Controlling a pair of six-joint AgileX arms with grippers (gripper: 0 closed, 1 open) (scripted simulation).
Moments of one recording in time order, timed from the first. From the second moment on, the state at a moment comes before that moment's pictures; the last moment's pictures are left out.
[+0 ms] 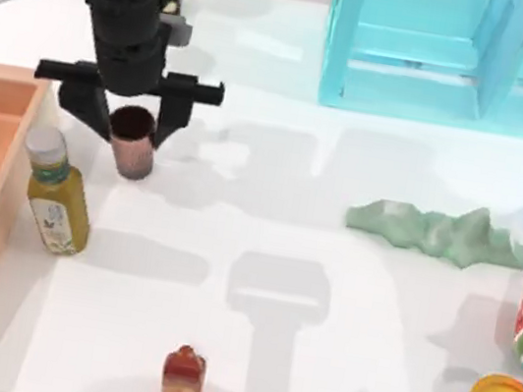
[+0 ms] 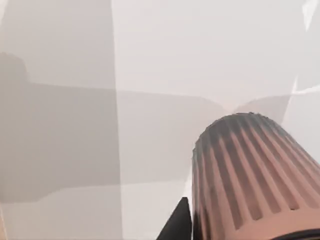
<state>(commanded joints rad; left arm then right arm) -0.33 2.28 1.89 -1.17 0.00 -0.30 0.00 0.00 0.00 0.00 0.00 0.00</state>
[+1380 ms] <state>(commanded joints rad) -0.33 2.28 1.86 -1.15 0.00 -0.30 0.00 0.00 0.00 0.00 0.00 0.00</state>
